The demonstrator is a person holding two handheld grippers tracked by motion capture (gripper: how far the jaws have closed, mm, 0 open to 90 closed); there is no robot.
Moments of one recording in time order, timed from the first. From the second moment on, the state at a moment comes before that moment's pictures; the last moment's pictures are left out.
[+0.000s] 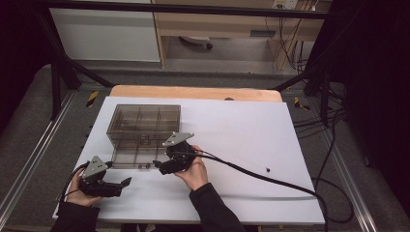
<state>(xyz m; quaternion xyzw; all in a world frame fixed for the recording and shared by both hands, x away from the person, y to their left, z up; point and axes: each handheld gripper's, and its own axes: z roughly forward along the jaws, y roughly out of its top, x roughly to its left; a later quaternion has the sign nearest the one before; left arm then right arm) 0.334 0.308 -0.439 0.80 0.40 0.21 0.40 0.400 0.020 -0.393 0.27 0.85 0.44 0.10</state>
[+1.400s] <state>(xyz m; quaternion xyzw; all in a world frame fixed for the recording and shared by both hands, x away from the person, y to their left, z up) 0.335 0.308 -0.440 0.80 0.40 0.20 0.40 0.401 -0.123 -0.388 0.36 0.81 0.44 0.14</state>
